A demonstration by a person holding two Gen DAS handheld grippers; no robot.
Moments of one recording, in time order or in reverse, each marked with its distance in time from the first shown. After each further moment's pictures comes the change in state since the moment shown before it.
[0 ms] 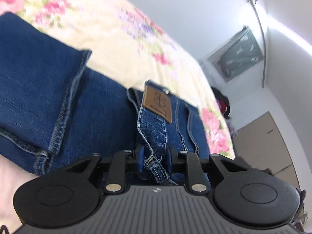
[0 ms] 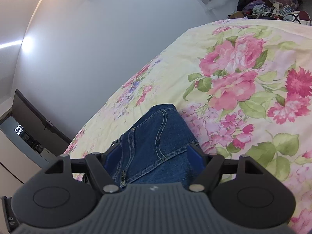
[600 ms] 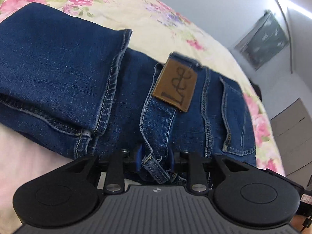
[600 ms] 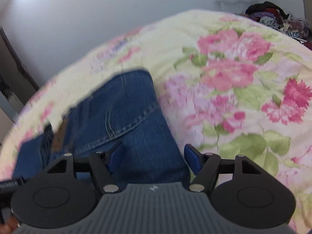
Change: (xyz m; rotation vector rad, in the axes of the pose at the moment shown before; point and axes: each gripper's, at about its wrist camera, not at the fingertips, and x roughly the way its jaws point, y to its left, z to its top) left arm 0.018 0.026 -0.025 0.082 0.052 0.229; right arm 0.057 0.010 -0.039 -0.291 0.295 -0.276
